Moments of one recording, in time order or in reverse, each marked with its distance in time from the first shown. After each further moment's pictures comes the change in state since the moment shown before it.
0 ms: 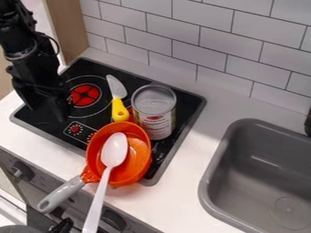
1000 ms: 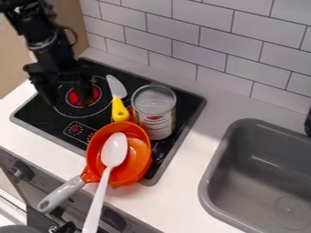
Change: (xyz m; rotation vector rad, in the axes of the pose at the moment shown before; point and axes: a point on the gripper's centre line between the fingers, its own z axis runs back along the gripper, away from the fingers) arm 0.036 -0.014 -0.012 -0.061 0.025 0.276
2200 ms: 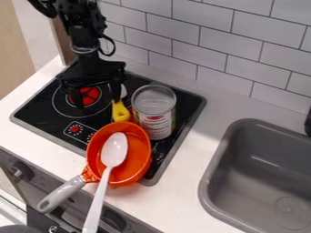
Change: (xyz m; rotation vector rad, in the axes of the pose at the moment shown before) arm 0.028 -0.026 -0.033 0.121 -0.019 0.478
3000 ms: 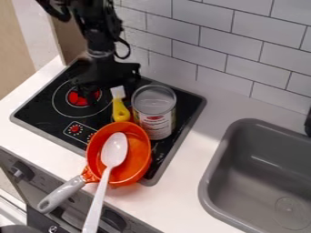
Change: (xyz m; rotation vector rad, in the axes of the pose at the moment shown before) arm -0.014 -0.019 -0.003 -0.020 -0.022 0.037
